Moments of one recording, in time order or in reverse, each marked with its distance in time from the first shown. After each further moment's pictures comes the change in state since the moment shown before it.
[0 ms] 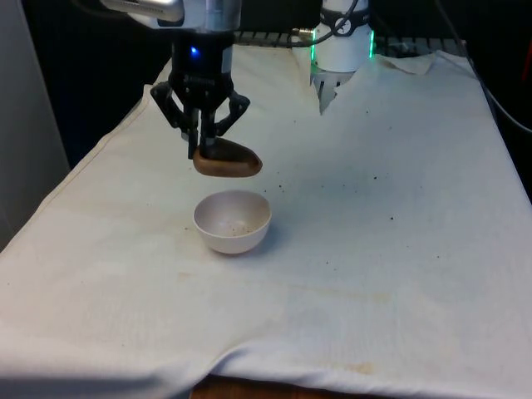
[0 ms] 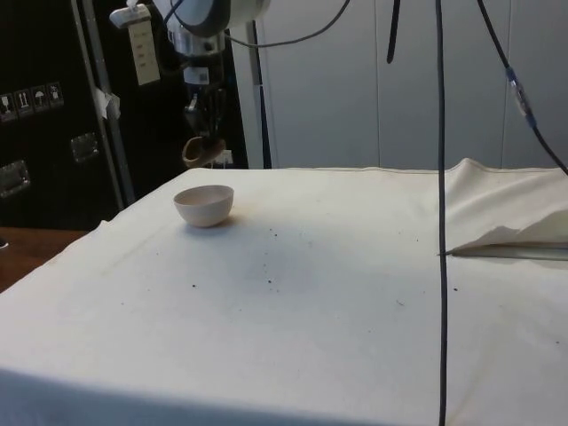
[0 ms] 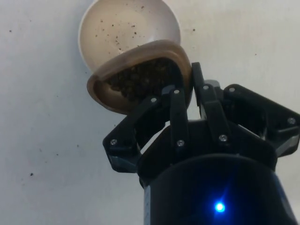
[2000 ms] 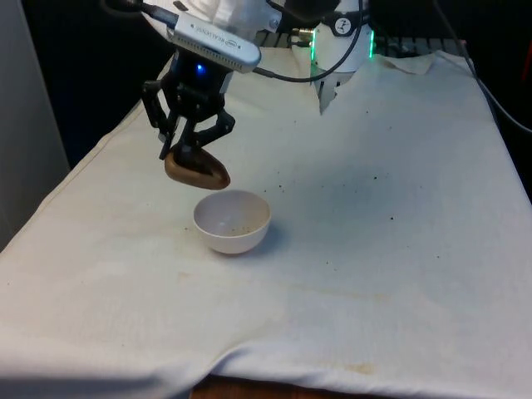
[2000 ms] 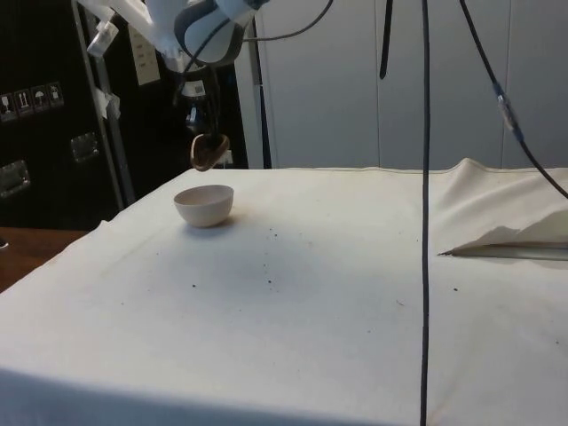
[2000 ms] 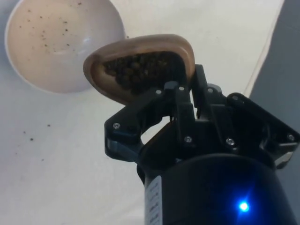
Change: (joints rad) arm 0.029 0.059 -0.002 0.057 -0.415 -0.004 0.255
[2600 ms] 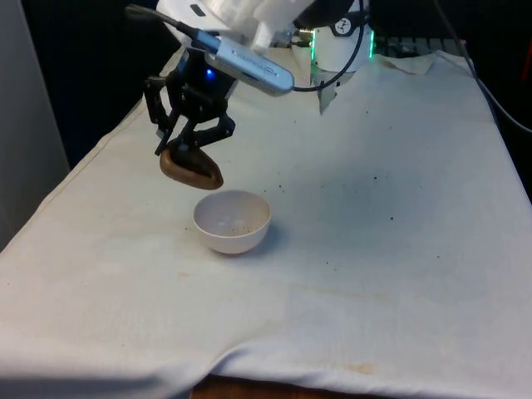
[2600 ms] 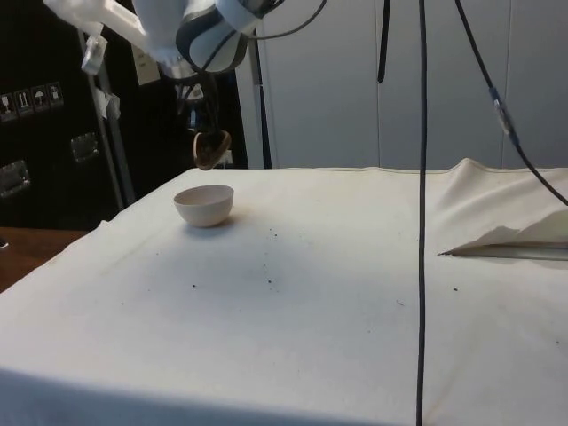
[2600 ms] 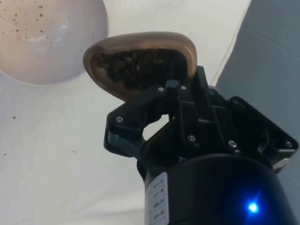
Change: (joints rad) arm 0.024 0.014 0.002 0.020 -0.168 -0.050 0.106
